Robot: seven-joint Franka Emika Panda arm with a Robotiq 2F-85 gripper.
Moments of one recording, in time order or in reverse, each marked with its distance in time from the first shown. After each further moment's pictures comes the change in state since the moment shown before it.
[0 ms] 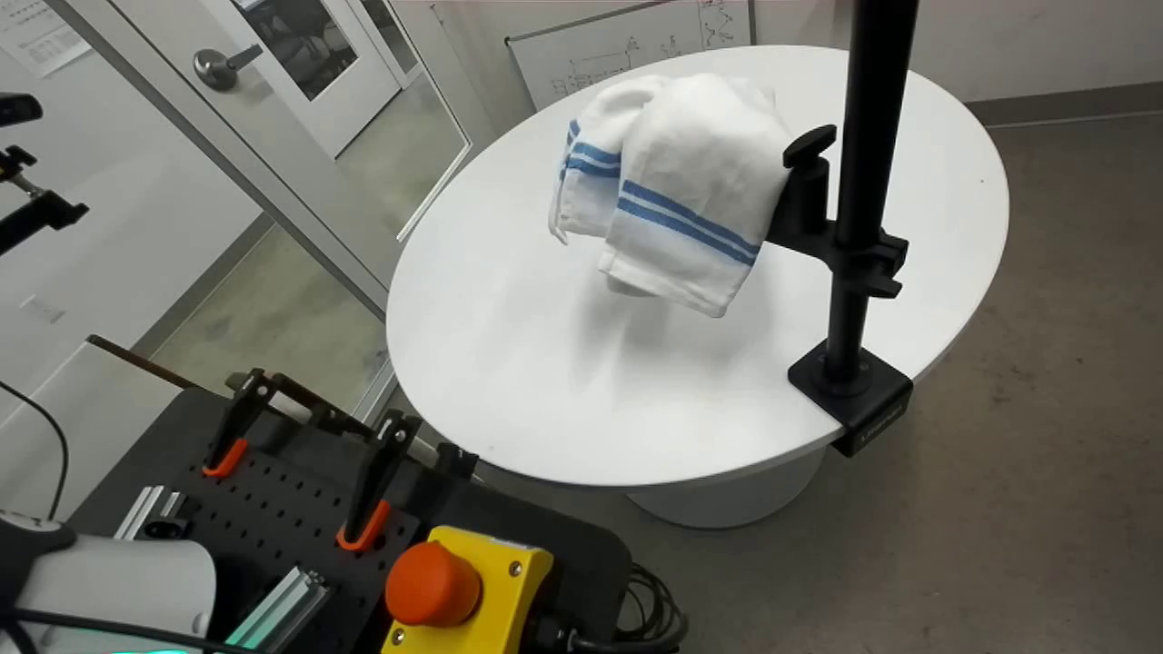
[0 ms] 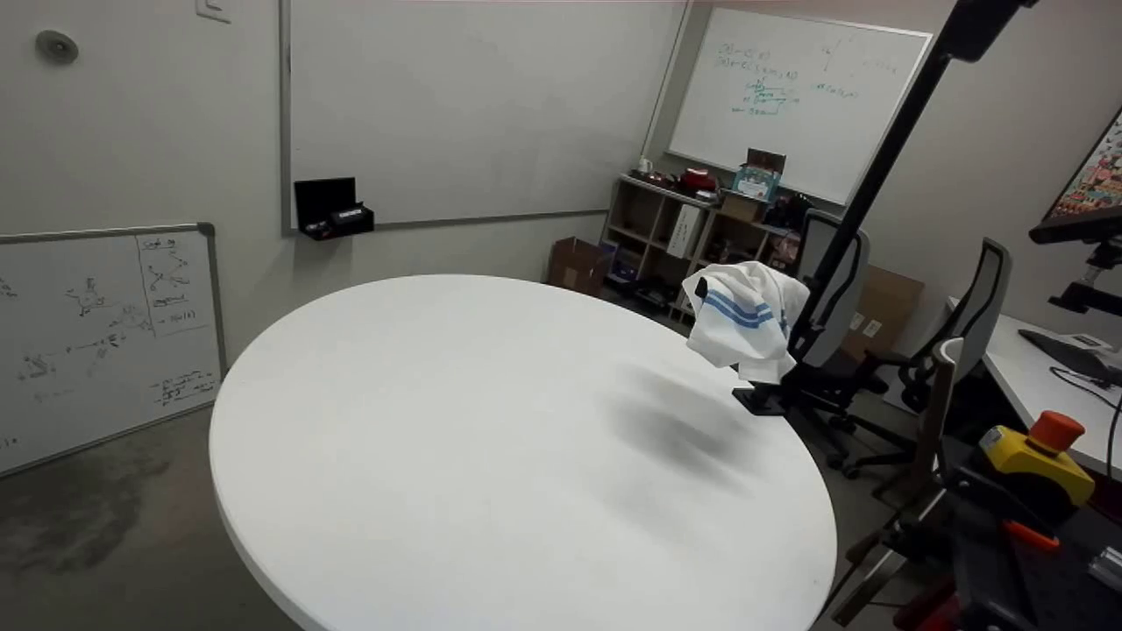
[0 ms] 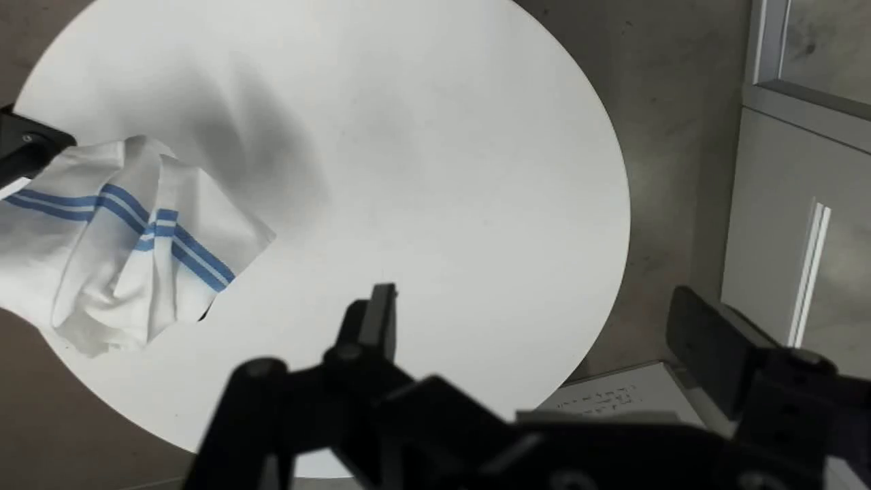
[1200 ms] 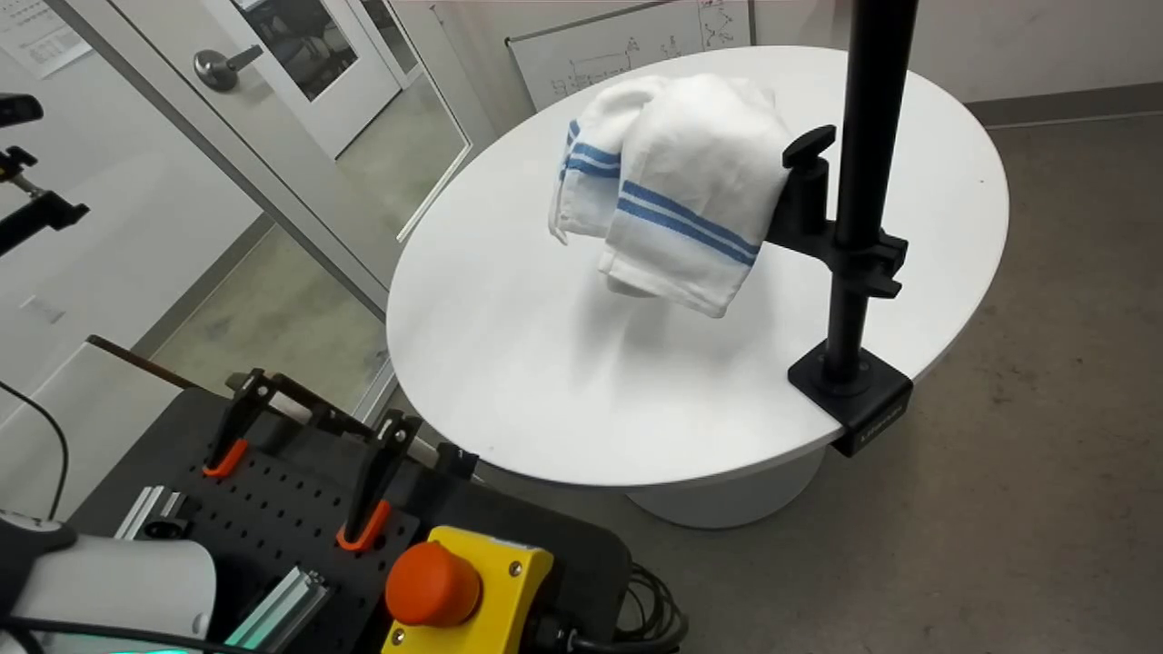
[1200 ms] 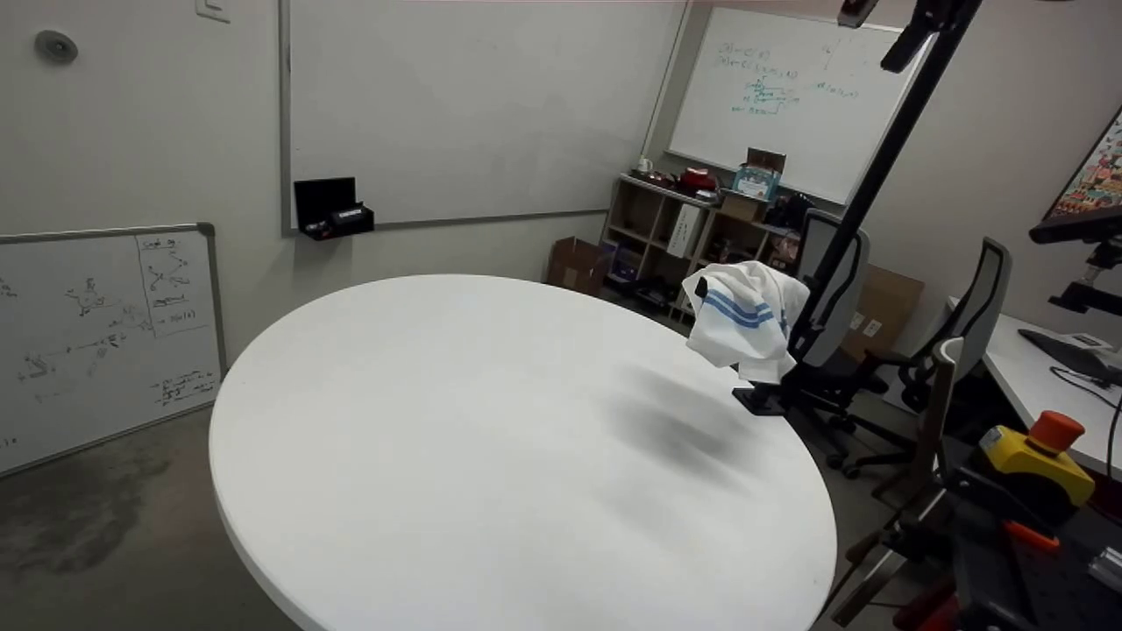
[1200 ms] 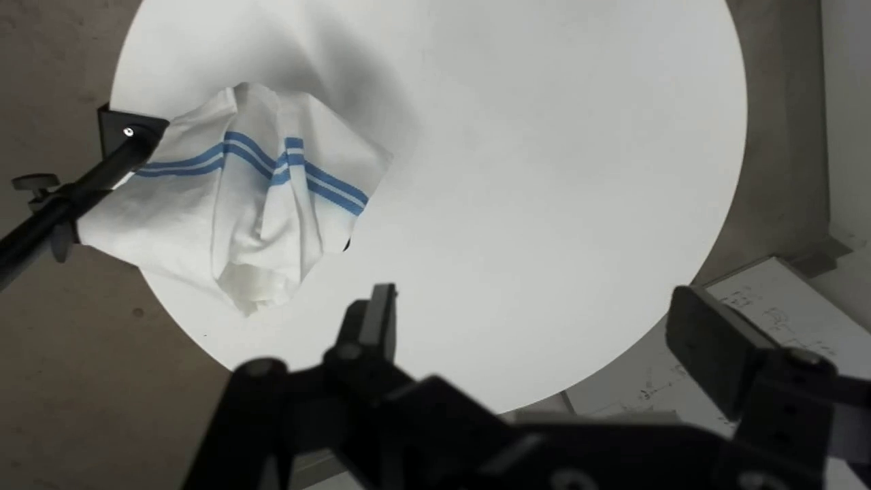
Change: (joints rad) arm -0.182 0.187 -0.102 0.155 -0.055 0.059 0.006
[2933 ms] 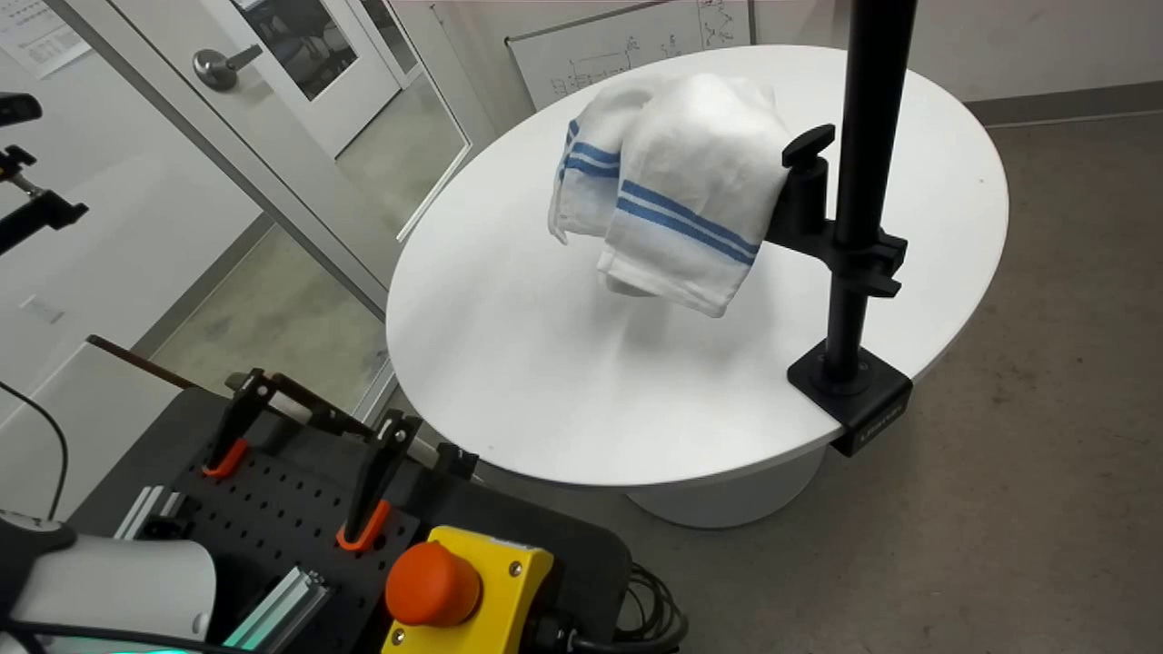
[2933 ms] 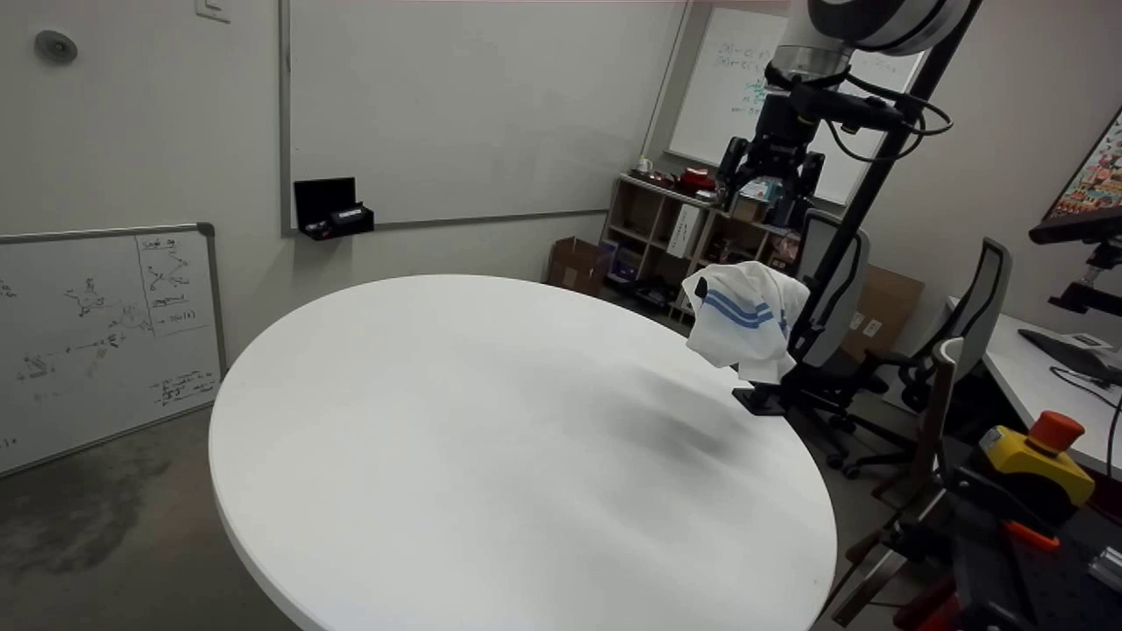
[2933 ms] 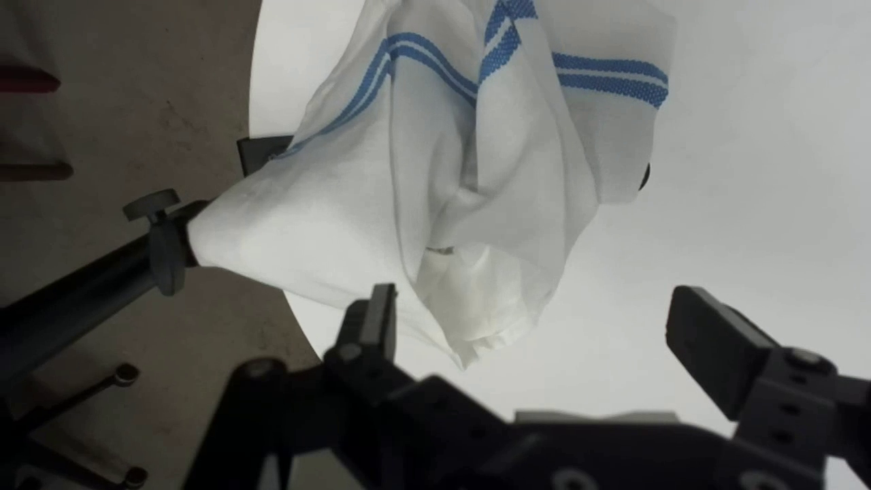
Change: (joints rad) arm -0.037 0.723 -0.216 0.369 -0.111 0.131 0.108
